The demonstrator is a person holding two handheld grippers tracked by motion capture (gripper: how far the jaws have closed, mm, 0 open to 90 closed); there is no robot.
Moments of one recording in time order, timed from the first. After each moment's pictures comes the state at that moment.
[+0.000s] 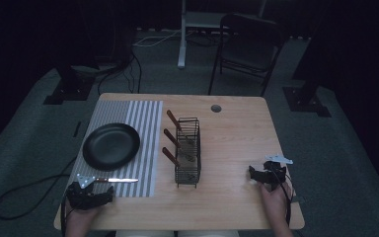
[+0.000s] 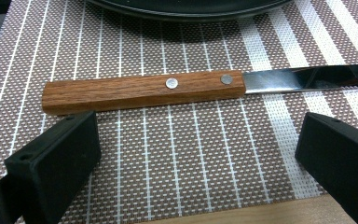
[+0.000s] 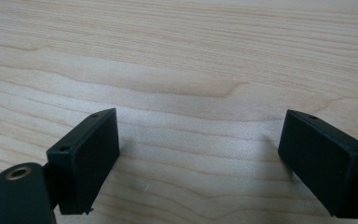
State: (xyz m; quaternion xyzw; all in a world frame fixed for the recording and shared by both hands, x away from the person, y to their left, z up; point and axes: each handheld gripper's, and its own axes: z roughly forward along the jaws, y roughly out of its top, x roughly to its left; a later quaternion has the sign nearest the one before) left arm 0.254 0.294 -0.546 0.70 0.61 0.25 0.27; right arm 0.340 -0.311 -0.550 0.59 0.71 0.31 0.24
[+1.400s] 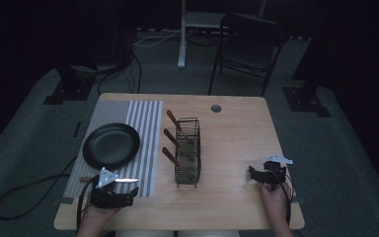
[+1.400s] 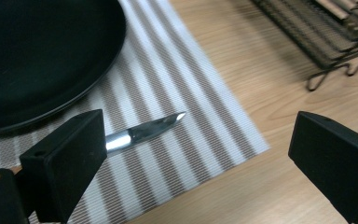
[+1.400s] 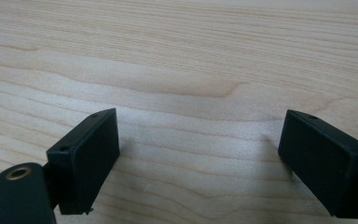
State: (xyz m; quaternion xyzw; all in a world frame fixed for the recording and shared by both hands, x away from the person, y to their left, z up) left arm 0.242 0.219 -0.482 0.77 0.49 0.18 0.37; right arm 0.340 -0.311 -0.550 0.59 0.71 0.31 0.24
